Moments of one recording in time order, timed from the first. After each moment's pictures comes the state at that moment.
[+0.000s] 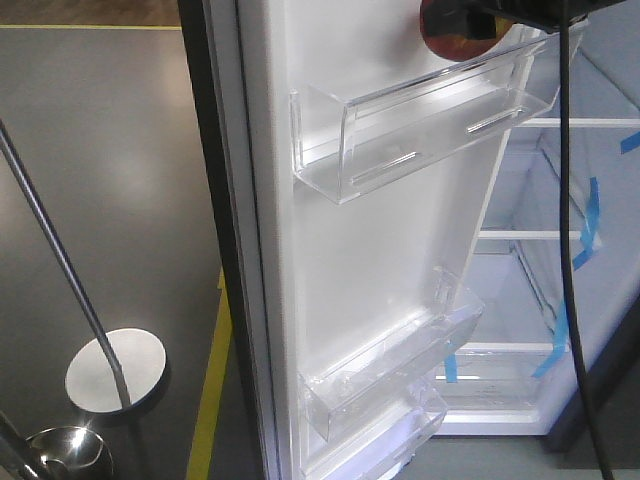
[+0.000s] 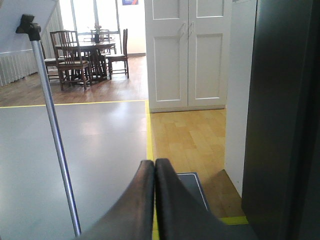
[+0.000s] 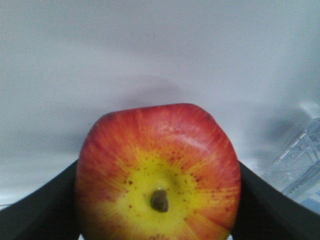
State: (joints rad) left arm 0.00 -0.01 0.02 0.08 0.08 -0.09; right arm 0.24 1.58 -1.89 0.26 1.00 -0.22
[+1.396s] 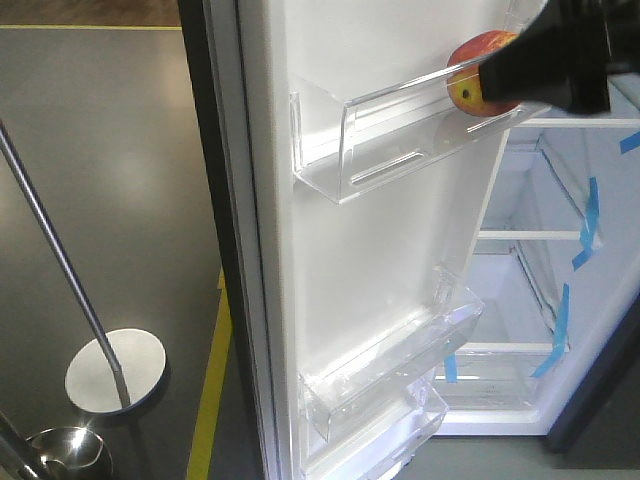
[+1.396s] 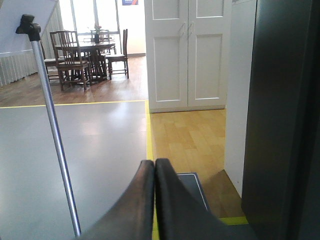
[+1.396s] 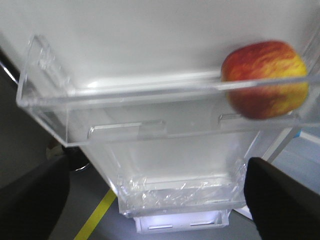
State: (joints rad) left arm 0.00 -0.01 0.02 0.08 0.08 -0.09; right arm 0.29 1.18 -1.58 0.27 1.15 -0.16
